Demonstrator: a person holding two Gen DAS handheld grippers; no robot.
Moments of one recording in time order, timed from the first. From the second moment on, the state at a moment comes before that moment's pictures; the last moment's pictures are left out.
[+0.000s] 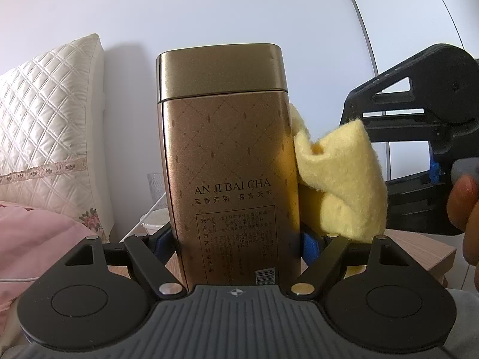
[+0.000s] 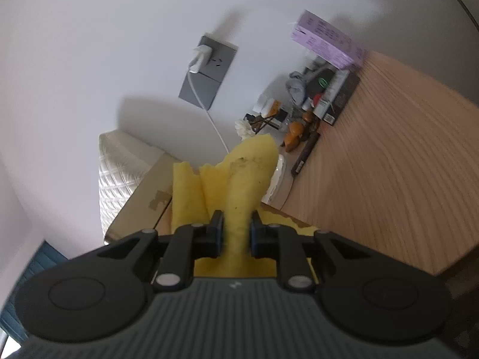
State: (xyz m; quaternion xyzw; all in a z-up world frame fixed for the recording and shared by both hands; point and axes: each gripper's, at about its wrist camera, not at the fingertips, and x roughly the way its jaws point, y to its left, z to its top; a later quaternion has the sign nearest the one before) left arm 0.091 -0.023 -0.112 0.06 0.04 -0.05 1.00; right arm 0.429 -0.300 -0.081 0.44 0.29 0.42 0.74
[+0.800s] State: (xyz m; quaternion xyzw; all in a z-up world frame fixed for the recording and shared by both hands) left arm 0.090 -0.025 -0.113 0.06 0.04 -0.06 1.00; right arm 0.428 -0.301 -0.064 0.46 0.27 0.43 0.73
